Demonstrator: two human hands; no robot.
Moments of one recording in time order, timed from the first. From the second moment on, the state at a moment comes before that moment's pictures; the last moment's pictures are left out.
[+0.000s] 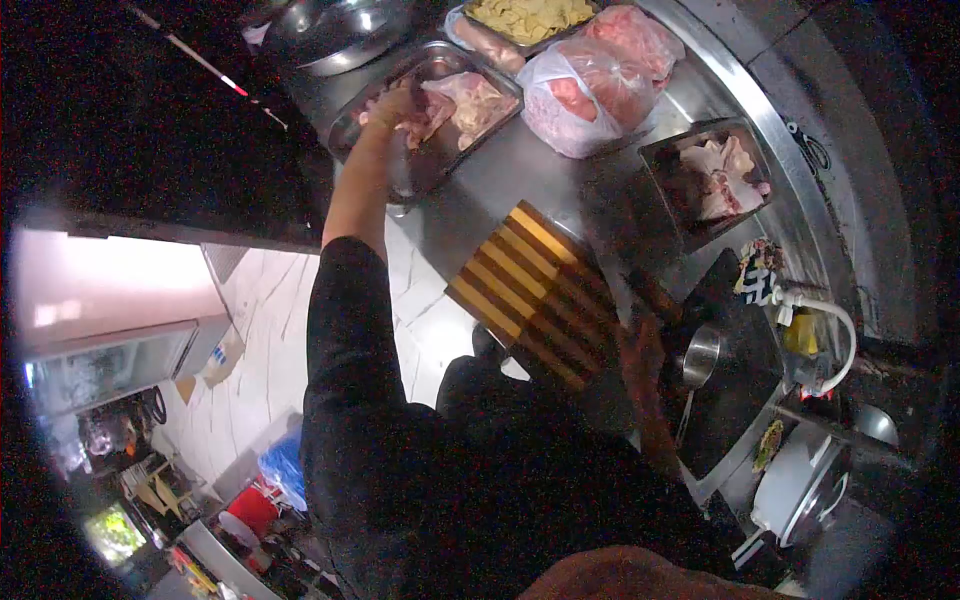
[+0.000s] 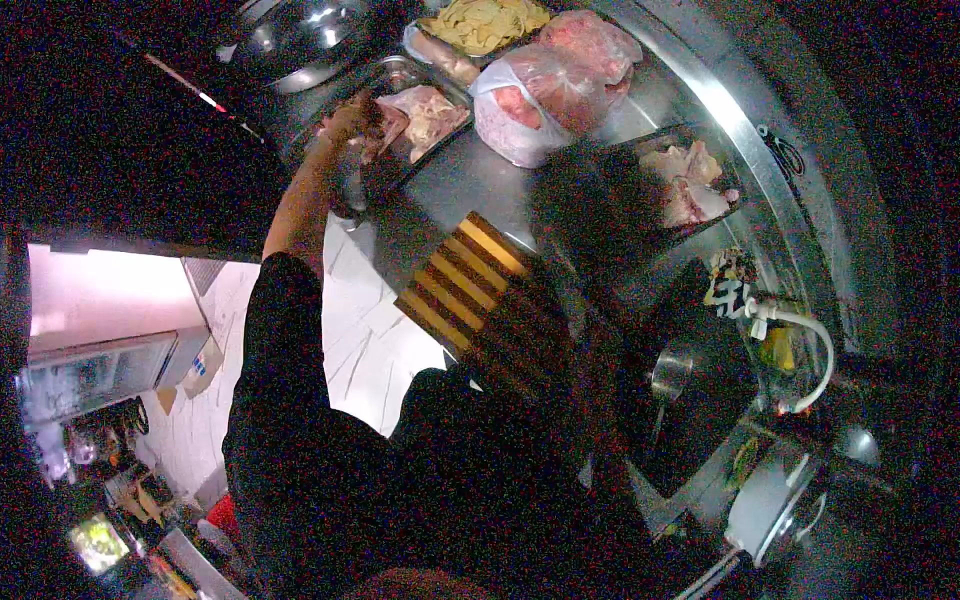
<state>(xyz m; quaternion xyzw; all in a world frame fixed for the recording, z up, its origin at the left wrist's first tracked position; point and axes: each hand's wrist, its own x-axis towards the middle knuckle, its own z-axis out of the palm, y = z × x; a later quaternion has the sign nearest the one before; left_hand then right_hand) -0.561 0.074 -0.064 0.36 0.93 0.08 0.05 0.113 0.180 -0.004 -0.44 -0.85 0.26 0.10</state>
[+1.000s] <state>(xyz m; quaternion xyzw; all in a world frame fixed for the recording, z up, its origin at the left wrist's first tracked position) -0.411 0.024 0.168 0.45 0.87 -0.02 -0.19 0.194 0.141 0.054 -0.42 -0.86 0.25 0.16</state>
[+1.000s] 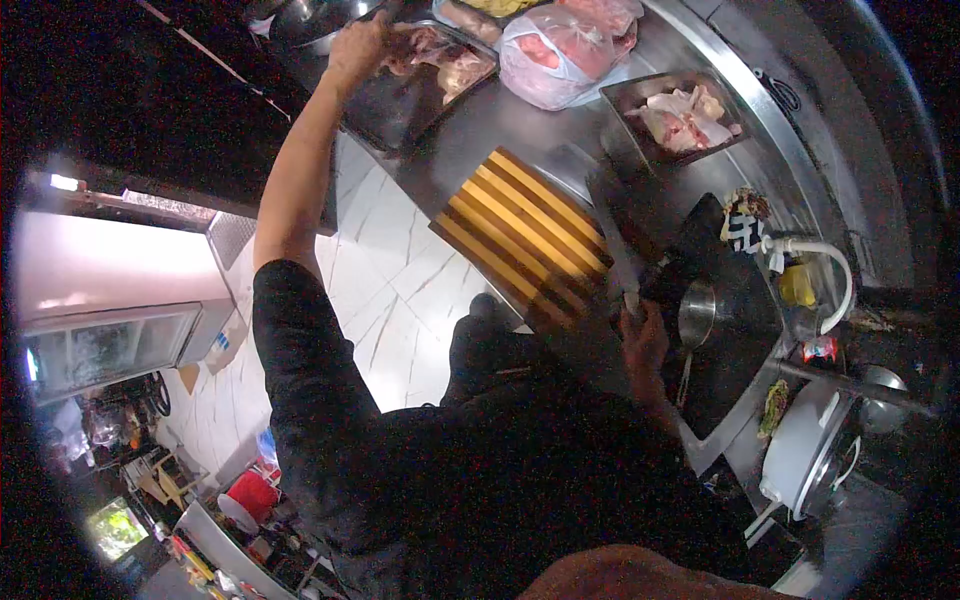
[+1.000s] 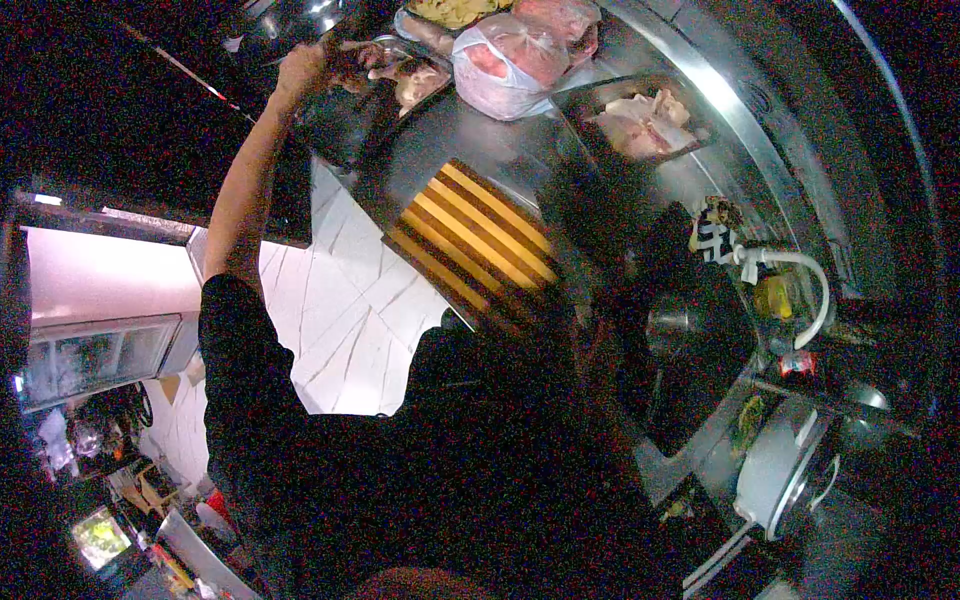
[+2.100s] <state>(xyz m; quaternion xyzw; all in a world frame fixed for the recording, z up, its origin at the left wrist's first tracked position) -0.035 0.072 0.026 0.29 0.91 0.29 0.00 0.243 0.148 -0.026 -0.20 -0.94 0.17 0.22</state>
